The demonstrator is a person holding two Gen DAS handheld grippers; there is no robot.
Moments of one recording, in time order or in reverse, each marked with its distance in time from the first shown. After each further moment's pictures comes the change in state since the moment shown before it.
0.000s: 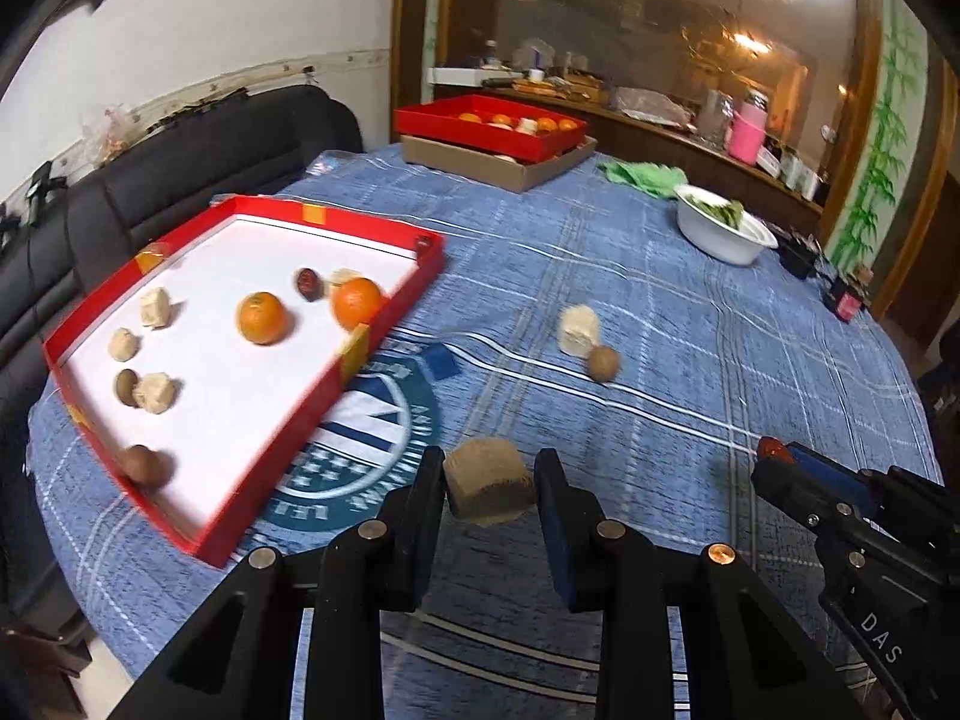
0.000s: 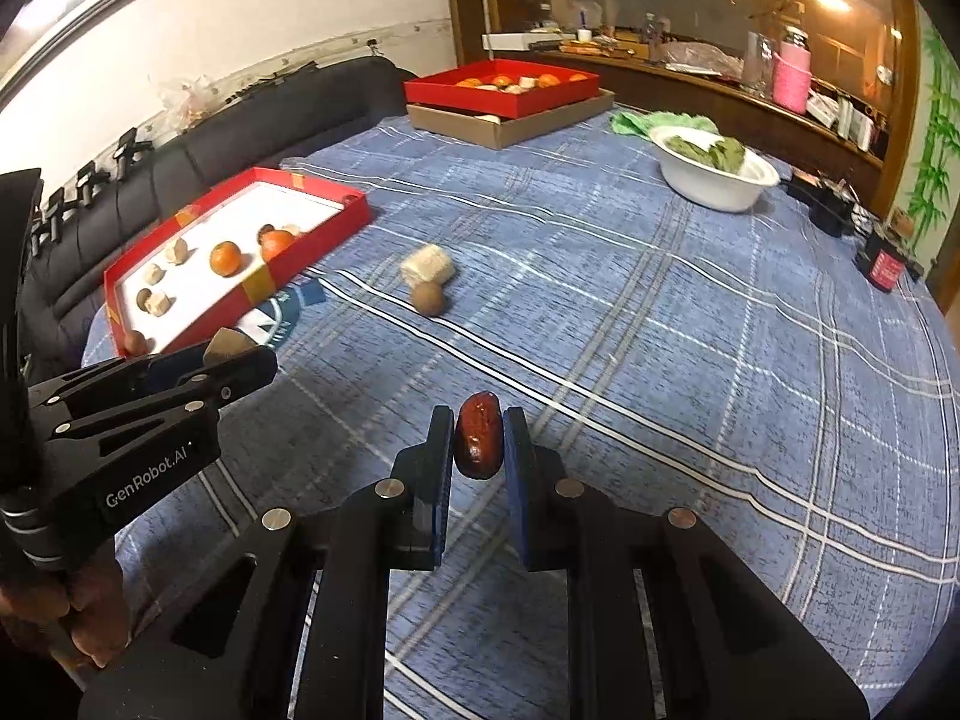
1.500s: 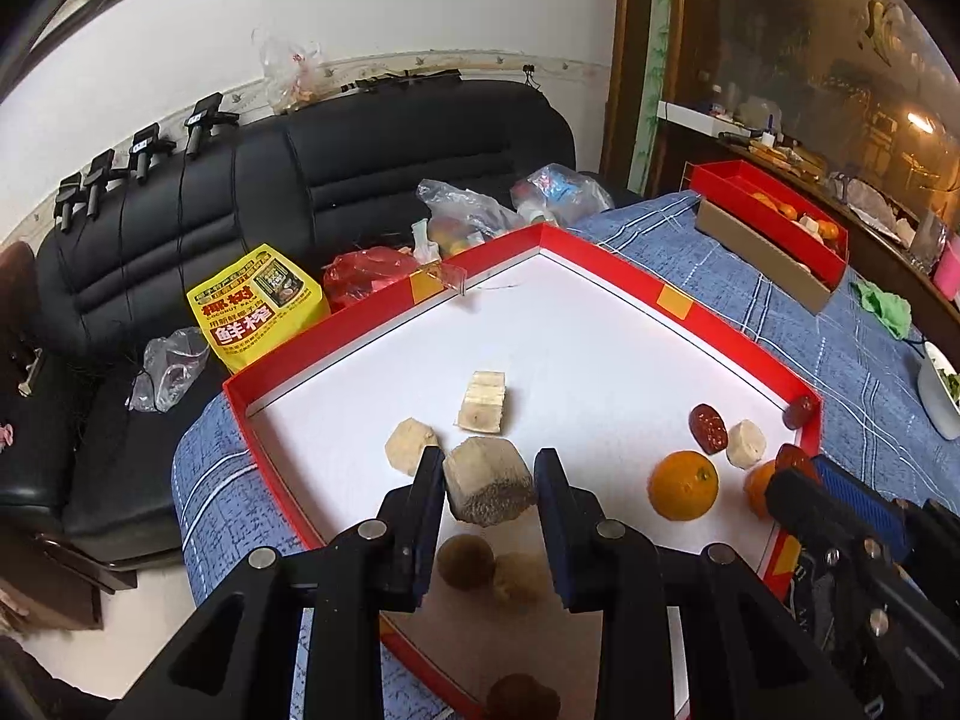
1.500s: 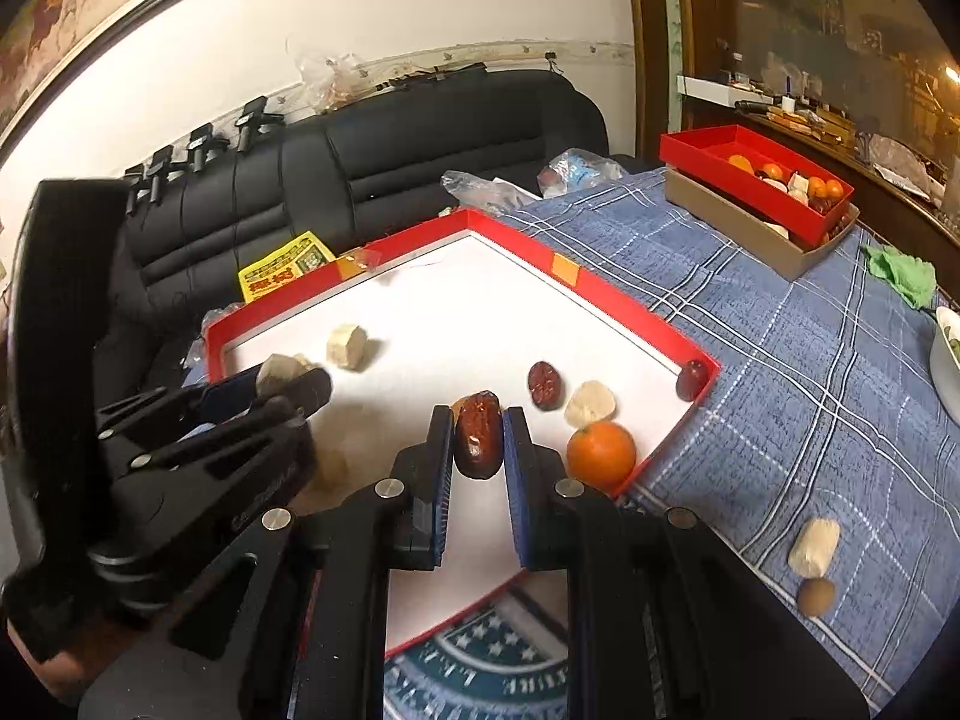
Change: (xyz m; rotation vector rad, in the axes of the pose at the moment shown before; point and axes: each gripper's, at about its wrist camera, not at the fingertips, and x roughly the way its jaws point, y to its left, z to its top) left arm 0.038 0.186 0.067 -0.256 -0.033 0.340; right arm 0.102 0.188 0.109 -0.193 -0.039 0.247
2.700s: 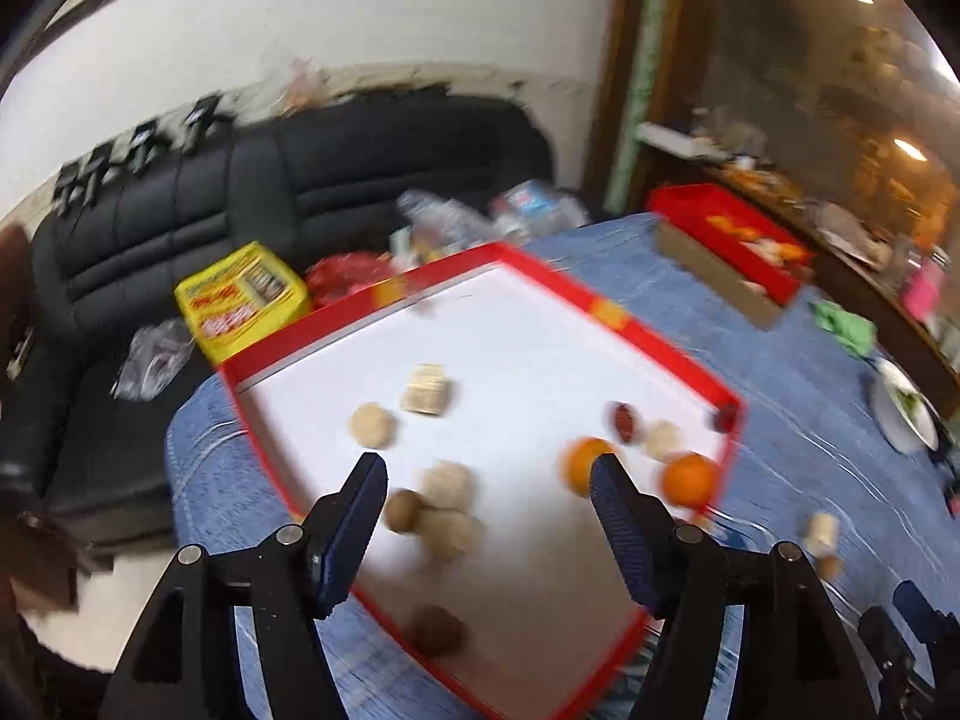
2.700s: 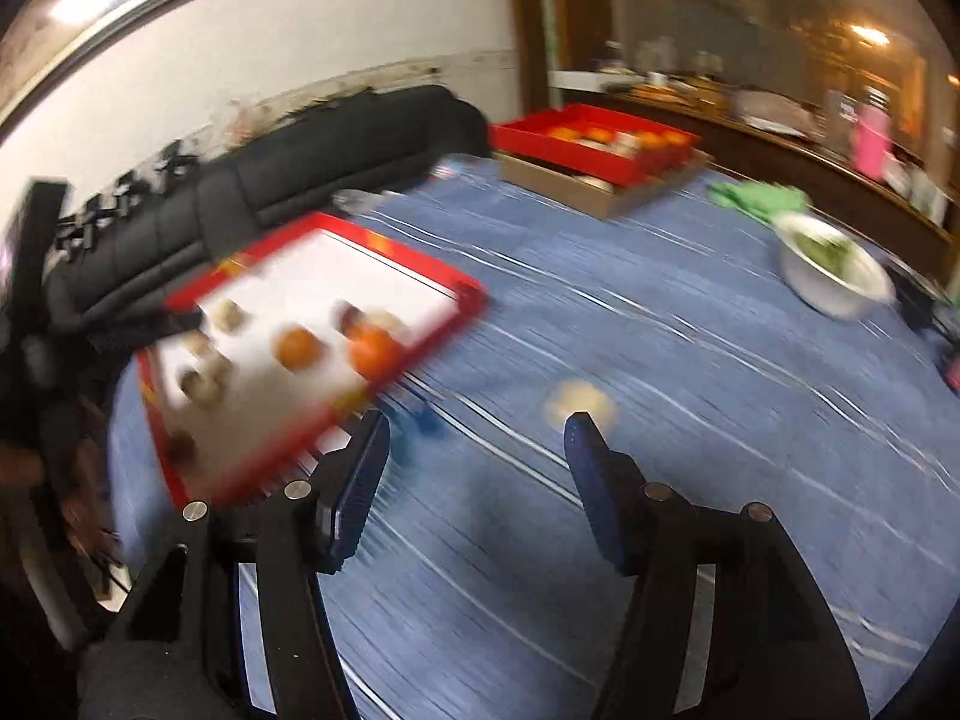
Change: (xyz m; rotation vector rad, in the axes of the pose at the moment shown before) left arm -0.055 -0.029 -0.018 -0.017 -0.048 -0.089; right arm -0.097 -0.099 -0.075 0.139 -0.036 -0.189
